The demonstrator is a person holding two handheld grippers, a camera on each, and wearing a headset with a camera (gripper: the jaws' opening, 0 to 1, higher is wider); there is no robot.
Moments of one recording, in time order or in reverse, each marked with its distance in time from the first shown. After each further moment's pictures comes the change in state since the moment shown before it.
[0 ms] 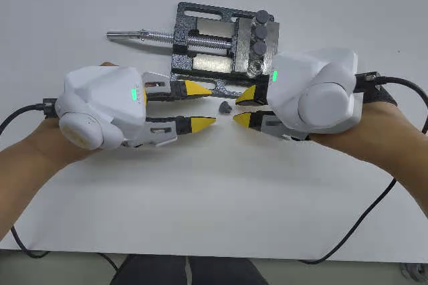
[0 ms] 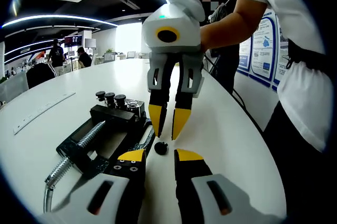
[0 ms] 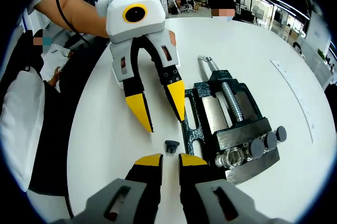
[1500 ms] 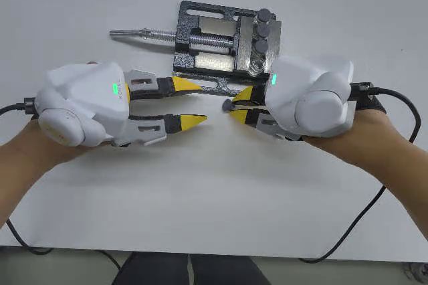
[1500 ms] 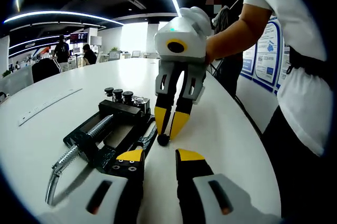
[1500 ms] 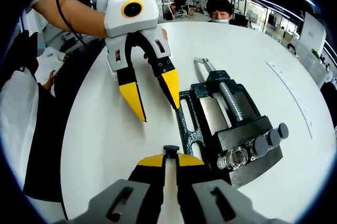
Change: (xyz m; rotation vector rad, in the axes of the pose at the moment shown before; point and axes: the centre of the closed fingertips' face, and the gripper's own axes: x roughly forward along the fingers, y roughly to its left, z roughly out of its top) left arm -0.016 0.004 -0.006 -0.042 0.002 0.026; right arm 0.008 -0.002 0.002 0.013 -0.052 -0.047
